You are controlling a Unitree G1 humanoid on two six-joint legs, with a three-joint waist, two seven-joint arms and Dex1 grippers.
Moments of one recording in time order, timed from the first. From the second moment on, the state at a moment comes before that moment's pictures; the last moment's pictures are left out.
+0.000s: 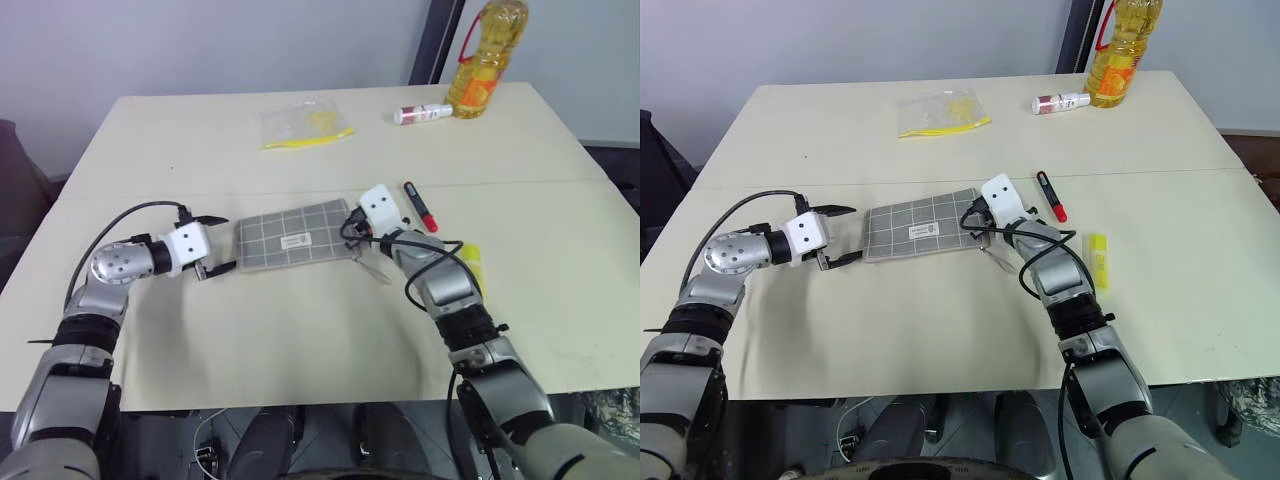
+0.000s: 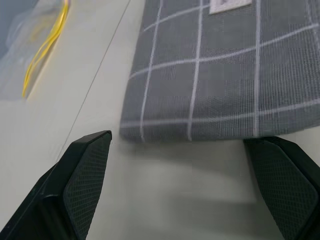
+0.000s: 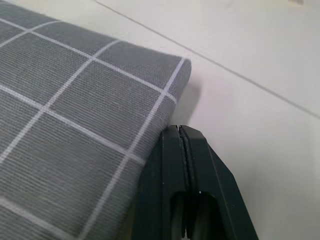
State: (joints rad) left arm -0.60 0.67 -0.10 0.78 0.04 -0.63 -0.99; right arm -0.68 -0.23 0.20 0.35 -0.01 0.45 0.34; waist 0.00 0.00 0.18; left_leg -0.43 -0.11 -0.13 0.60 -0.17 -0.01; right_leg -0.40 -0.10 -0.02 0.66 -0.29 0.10
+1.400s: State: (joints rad) left arm -0.31 0.42 -0.05 0.01 -0.26 0.09 -0.80; right arm -0.43 -0.44 -0.02 -0.12 0.15 0.60 0.53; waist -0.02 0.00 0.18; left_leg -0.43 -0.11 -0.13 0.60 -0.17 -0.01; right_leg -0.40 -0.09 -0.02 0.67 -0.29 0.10
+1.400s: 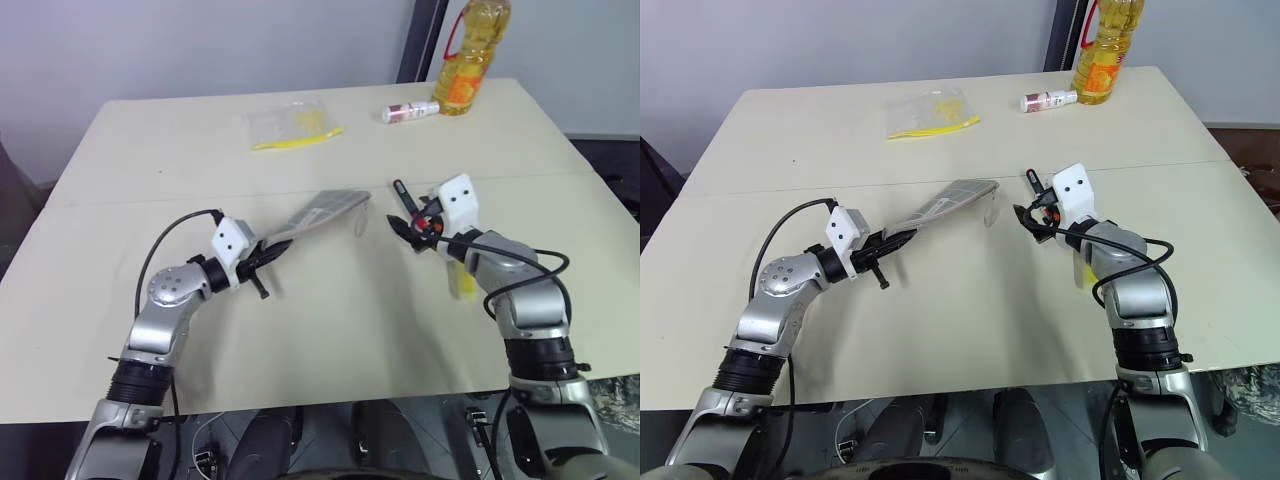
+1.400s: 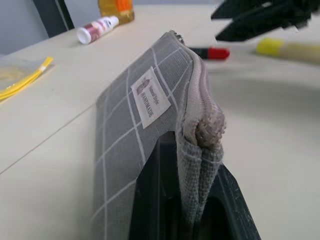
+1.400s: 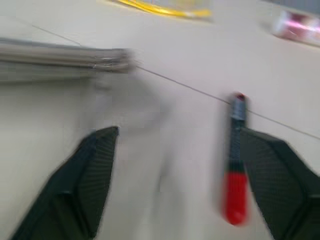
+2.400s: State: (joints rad) left arm -0.25 0.37 -0.10 -0.11 -0.24 0.17 -0.75; right arm -0.38 -0.43 0.14 -0.27 0.17 0.62 0.59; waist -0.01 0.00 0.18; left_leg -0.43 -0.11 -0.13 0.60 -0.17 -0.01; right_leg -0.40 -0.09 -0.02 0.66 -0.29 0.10
